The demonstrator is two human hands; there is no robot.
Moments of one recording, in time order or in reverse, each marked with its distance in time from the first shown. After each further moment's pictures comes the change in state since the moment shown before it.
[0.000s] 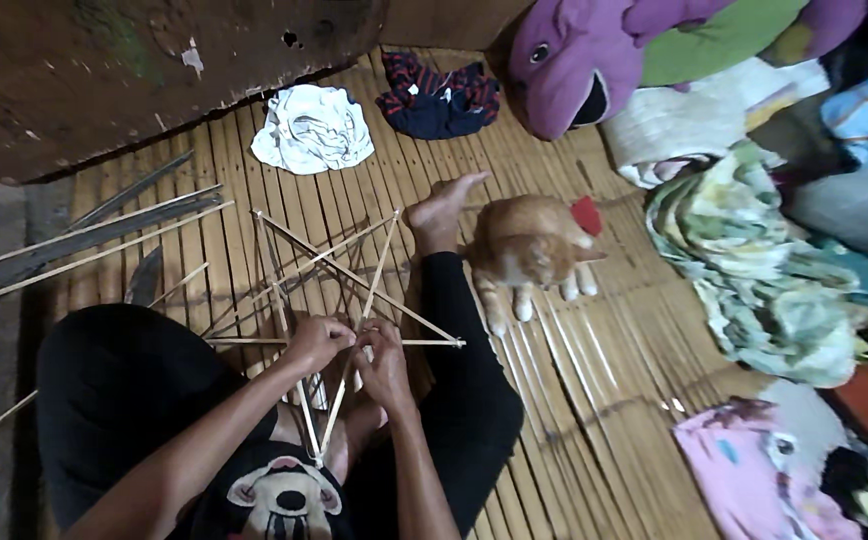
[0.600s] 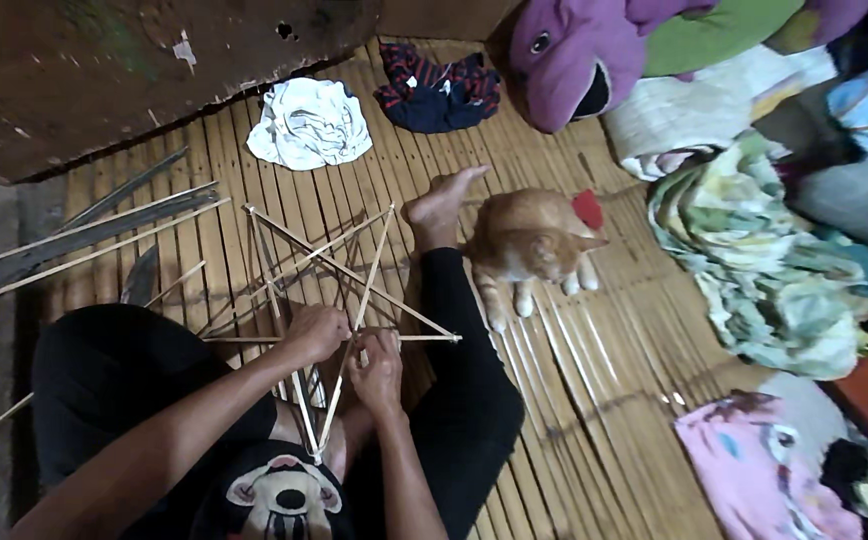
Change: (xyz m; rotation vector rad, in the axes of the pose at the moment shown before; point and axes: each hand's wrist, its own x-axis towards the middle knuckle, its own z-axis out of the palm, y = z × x) left_hand 0.006 0.034 -0.016 0.508 -0.156 -0.051; right_hand -0.013 0.011 0.029 -0.238 0.313 -0.196
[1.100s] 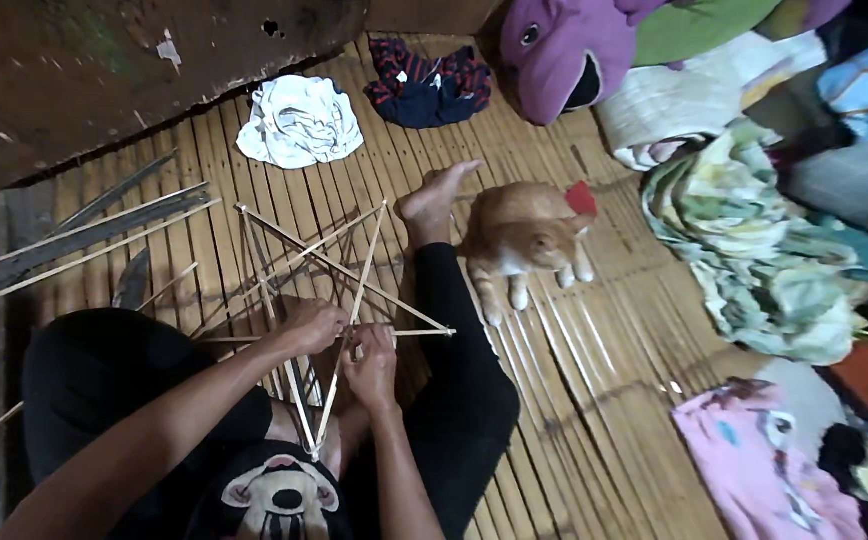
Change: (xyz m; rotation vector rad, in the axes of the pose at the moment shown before) left_hand 0.020 -0.013 0.004 0.169 -0.045 0.176; right_hand 0.004 0.001 0.004 0.000 0.019 0.018
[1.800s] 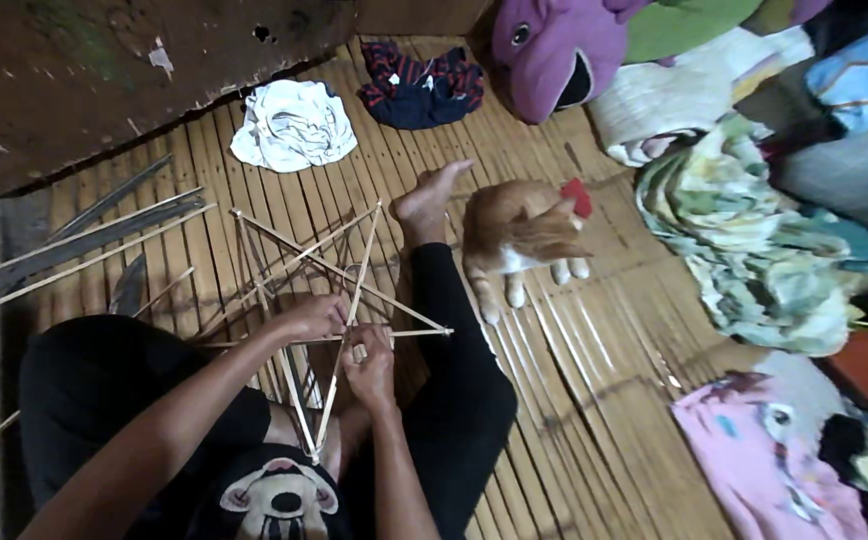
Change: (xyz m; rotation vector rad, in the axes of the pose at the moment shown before) left_hand 0.016 -0.015 -0.002 -0.568 -0.053 -0.053; right_hand 0.000 0.003 -0.002 0.213 -0.023 0.098
